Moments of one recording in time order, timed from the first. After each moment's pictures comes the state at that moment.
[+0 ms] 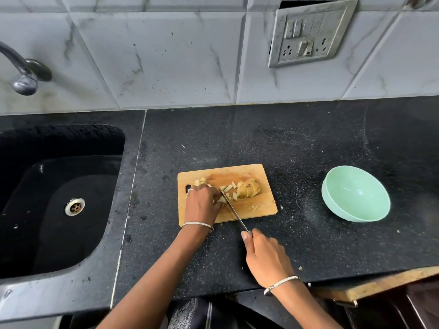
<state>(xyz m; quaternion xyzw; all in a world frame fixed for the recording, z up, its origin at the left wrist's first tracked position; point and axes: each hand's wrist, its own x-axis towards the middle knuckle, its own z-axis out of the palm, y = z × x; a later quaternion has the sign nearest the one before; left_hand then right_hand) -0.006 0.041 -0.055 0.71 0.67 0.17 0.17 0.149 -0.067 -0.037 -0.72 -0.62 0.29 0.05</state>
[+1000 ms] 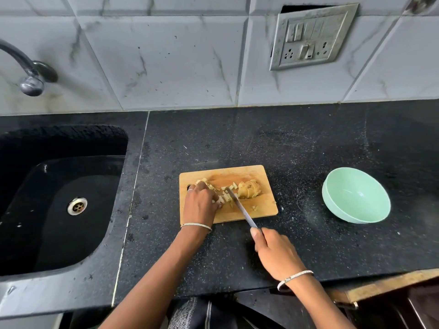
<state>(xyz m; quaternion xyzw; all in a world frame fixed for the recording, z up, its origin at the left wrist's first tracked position) -0.011 0.040 -0.057 0.71 0.68 0.15 0.14 0.173 -0.056 -0.037 -0.72 -0.60 0.34 0.06</state>
